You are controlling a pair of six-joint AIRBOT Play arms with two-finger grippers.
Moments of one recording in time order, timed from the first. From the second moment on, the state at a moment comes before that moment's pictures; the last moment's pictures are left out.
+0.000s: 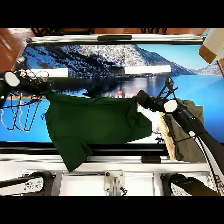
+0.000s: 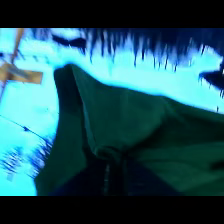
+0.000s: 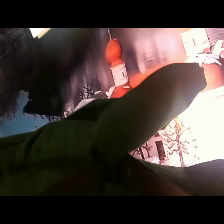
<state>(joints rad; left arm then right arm) 0.06 -1.40 1.28 1.44 -1.00 -1.64 0.23 -1.25 0.84 -0.90 0.46 1.77</state>
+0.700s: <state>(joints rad) 0.43 -1.15 0.83 1.21 -1.42 -1.38 -0.02 -0.93 0.90 -1.18 1.23 1.58</state>
